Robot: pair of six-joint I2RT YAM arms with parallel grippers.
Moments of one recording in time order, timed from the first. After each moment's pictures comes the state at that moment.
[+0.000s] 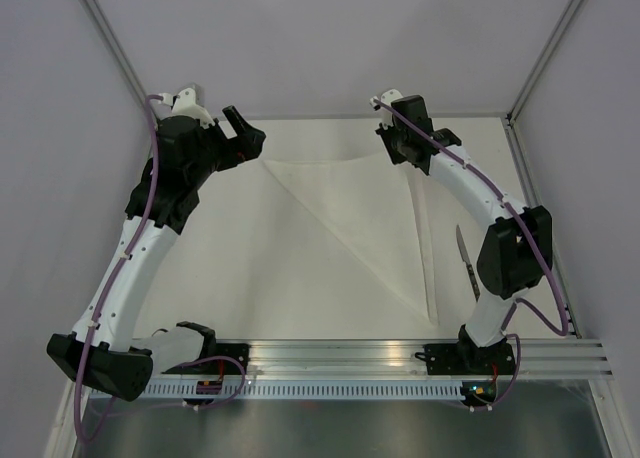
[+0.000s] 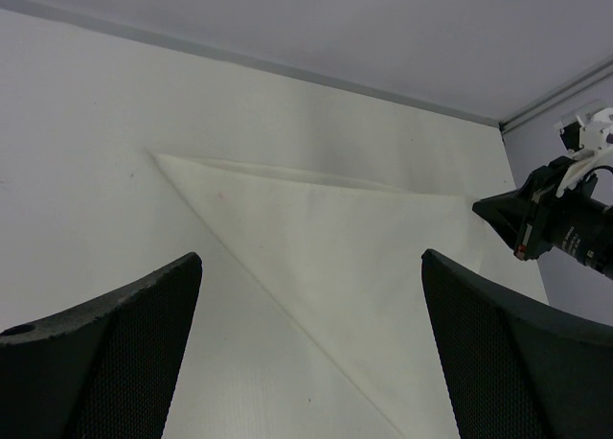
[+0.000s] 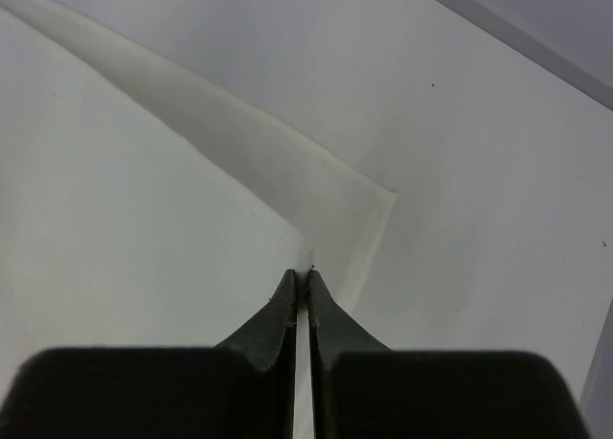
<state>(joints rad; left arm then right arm) -0.29 1.17 1.34 -0.44 -0.02 -0.50 0.38 1.79 1.60 -0.52 0.16 -0.19</state>
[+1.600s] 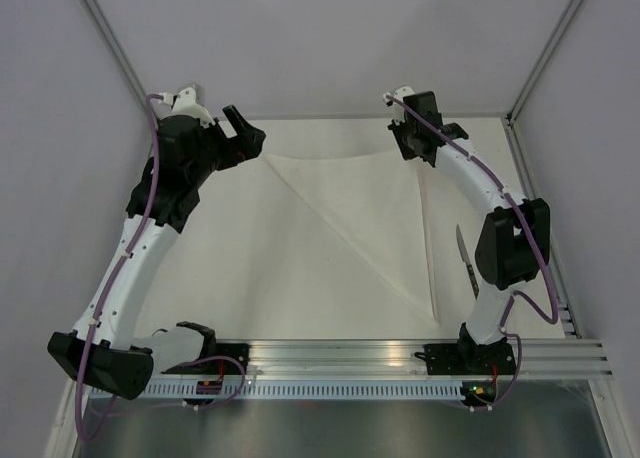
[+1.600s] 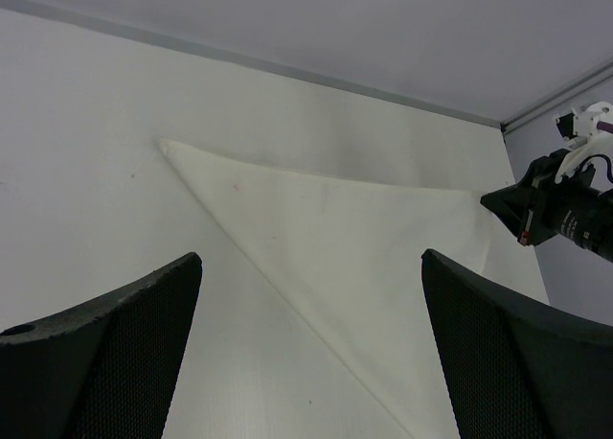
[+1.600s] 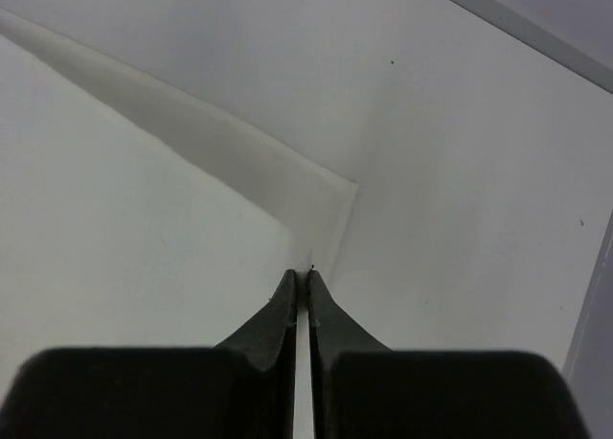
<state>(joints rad) -0.28 1.17 1.34 -0.43 -0.02 -0.50 0.30 1.85 1.65 -0.53 0.16 -0.21</state>
